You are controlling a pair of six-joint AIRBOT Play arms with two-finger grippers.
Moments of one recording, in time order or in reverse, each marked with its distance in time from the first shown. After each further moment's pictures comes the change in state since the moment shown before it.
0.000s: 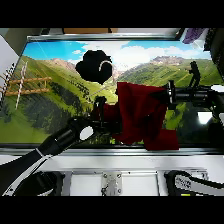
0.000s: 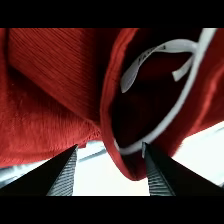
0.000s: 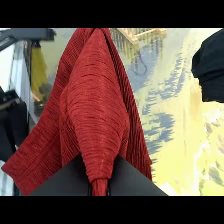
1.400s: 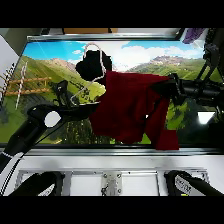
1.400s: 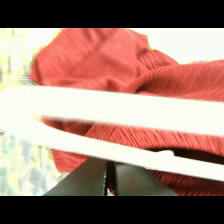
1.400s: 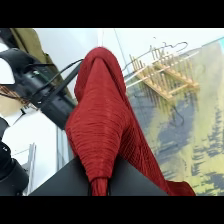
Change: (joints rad) left arm 0.385 0.196 0.000 0.129 -0.176 0.017; right arm 0.076 0.196 0.000 0.206 -0.005 0.364
